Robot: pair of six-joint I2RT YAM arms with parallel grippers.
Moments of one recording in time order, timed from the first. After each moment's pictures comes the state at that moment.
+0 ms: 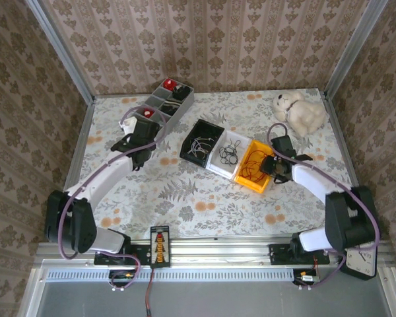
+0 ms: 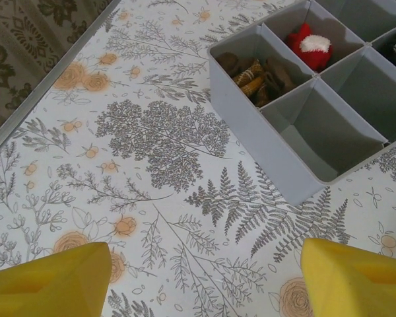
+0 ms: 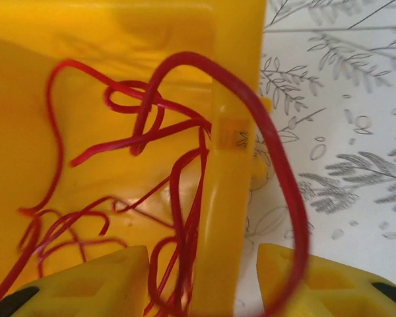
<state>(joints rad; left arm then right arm) -0.44 1.41 1.03 -0.52 -0.60 -0.61 0.16 1.44 0.77 -0.44 0.04 0.60</state>
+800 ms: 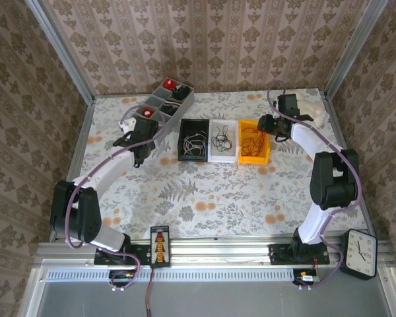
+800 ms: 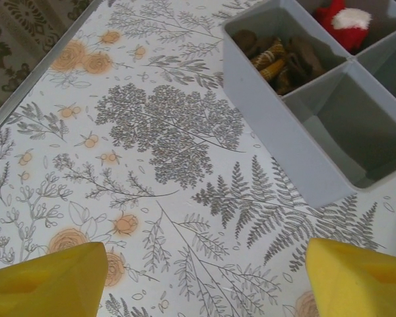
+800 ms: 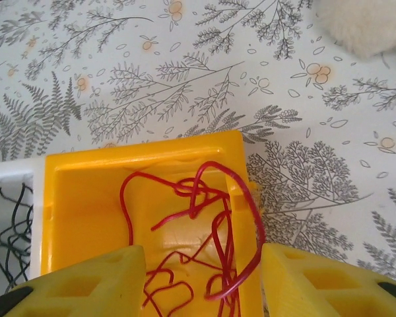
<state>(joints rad) -0.39 1.48 1.04 -0.52 -0.58 -0.63 0.04 1.77 1.31 -0.43 -0.11 0.33</state>
